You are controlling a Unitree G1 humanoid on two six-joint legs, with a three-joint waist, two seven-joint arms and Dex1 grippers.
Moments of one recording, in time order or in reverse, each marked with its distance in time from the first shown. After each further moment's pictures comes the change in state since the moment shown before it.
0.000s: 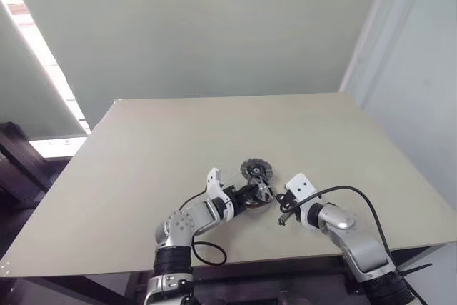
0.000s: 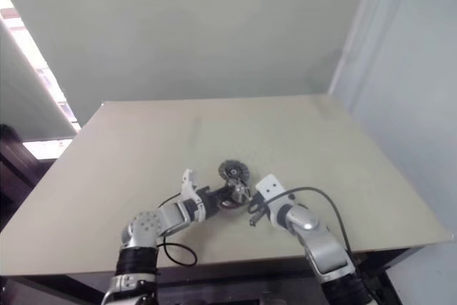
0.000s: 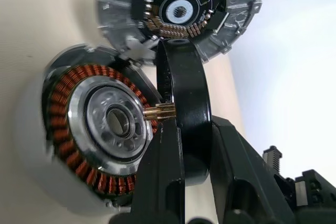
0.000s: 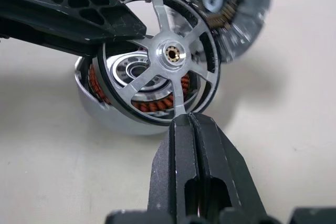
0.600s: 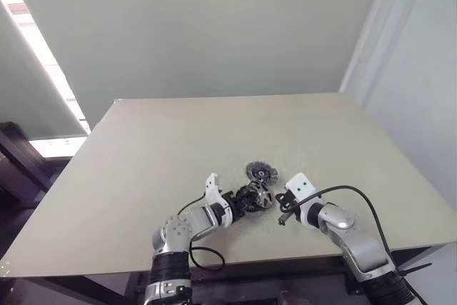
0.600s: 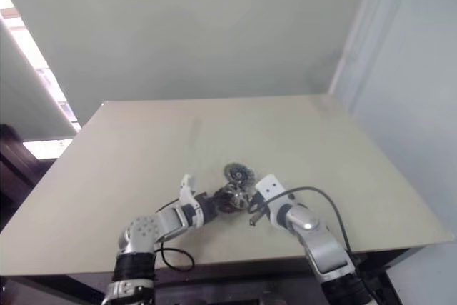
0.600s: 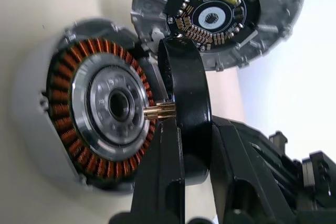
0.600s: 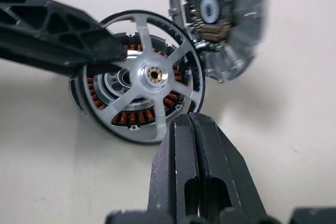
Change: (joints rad) left arm 0.058 0.000 -0.013 -0.056 -0.016 0.060 -0.001; right arm -0.001 -0.001 0.000 0.000 0.000 0.000 0.001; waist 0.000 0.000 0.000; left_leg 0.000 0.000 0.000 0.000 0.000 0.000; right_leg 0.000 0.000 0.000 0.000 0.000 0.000
